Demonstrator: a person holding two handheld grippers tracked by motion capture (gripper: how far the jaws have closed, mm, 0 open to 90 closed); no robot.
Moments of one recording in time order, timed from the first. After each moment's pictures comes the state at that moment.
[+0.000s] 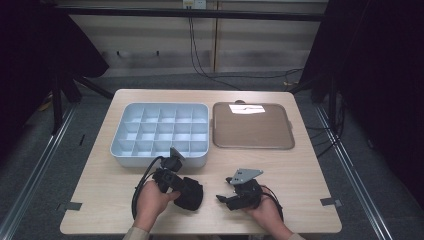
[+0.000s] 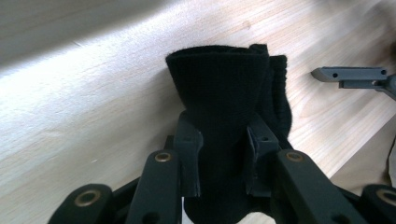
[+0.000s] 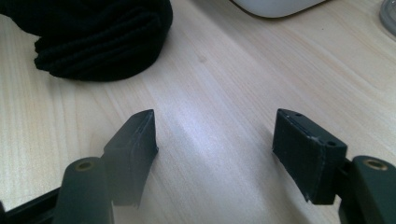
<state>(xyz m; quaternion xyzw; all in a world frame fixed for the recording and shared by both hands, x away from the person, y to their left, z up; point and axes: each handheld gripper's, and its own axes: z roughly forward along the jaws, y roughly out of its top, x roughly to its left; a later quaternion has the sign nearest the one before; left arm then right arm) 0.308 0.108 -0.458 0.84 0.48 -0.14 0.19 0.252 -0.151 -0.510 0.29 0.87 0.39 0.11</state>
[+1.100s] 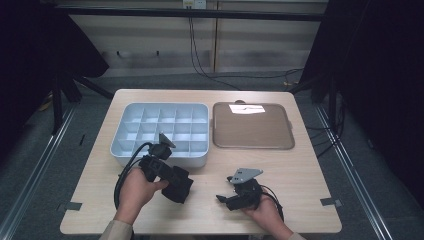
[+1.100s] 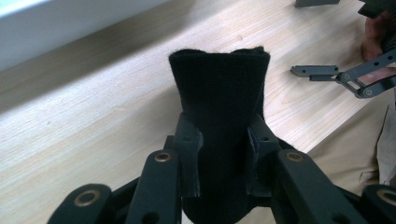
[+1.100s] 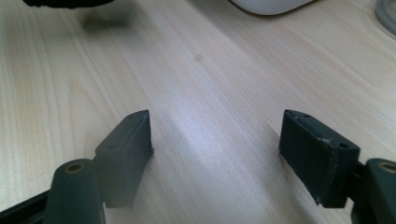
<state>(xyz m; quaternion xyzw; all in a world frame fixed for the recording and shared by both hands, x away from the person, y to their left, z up) 0.314 0.130 -0.401 0.85 0.48 -0.11 0.18 0.253 -0.151 -0.510 0.29 0.86 0.39 0.11</state>
